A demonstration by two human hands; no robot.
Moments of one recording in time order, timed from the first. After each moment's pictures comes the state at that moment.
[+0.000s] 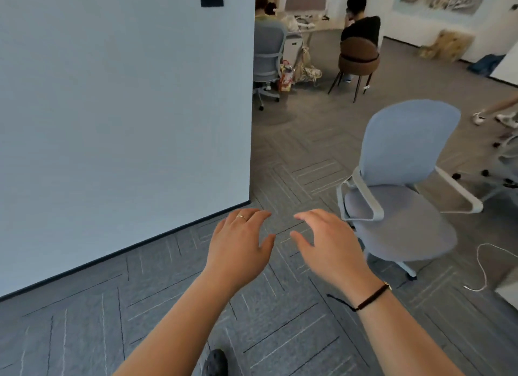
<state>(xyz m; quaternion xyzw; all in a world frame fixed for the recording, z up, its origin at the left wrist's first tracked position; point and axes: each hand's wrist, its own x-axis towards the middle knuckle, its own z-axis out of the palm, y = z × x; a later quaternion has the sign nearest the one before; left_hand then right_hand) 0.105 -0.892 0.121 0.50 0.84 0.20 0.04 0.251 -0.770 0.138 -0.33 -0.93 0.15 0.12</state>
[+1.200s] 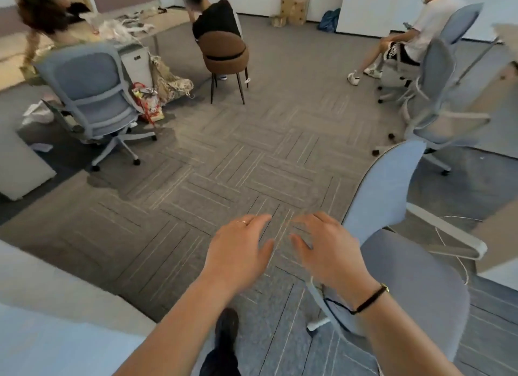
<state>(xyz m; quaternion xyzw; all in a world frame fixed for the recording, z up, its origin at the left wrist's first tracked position) -0.214 -0.075 0.109 0.73 0.65 0.14 0.14 -0.026 -0.054 0.116 -0.61 -0.76 0.16 0.13</state>
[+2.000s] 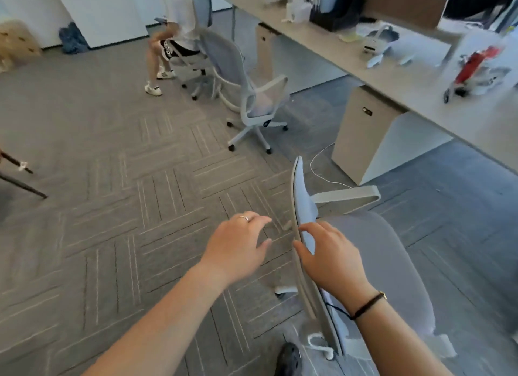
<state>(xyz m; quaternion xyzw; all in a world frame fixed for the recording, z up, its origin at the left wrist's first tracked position) -0.037 0.365 0.102 0.96 0.21 0.00 0.16 0.082 0.204 0.084 -0.90 -0.37 0.13 0.21</state>
